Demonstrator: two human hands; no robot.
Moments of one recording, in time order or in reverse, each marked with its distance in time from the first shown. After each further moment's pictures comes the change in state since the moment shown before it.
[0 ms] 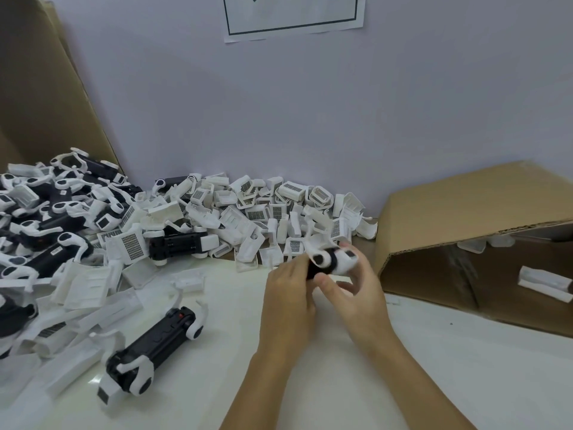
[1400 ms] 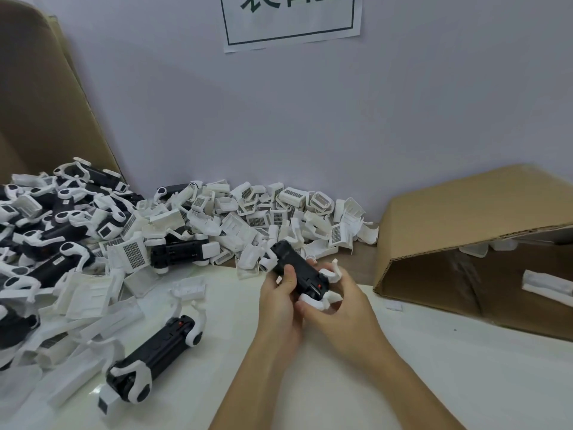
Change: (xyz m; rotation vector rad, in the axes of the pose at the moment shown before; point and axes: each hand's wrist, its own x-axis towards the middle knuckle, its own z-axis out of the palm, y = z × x) left_hand 0.015 0.002 0.000 -1.295 0.133 -0.896; right_hand -0.004 0.007 0.008 -0.193 -0.146 0.084
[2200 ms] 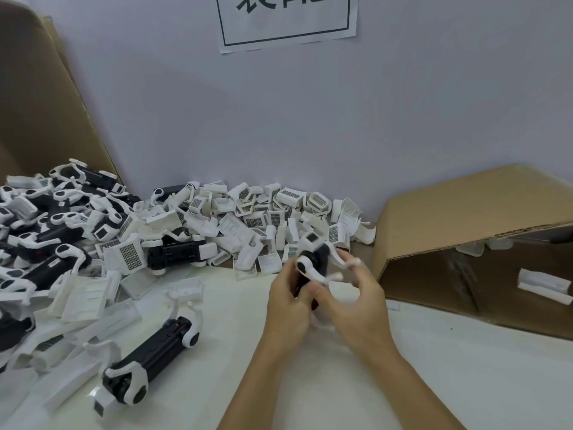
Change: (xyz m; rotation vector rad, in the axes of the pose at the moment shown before) left_hand -0.003 -0.007 -0.007 0.625 -0.230 0.361; right_hand 0.001 -0.008 -0.009 0.010 0.255 -0.173
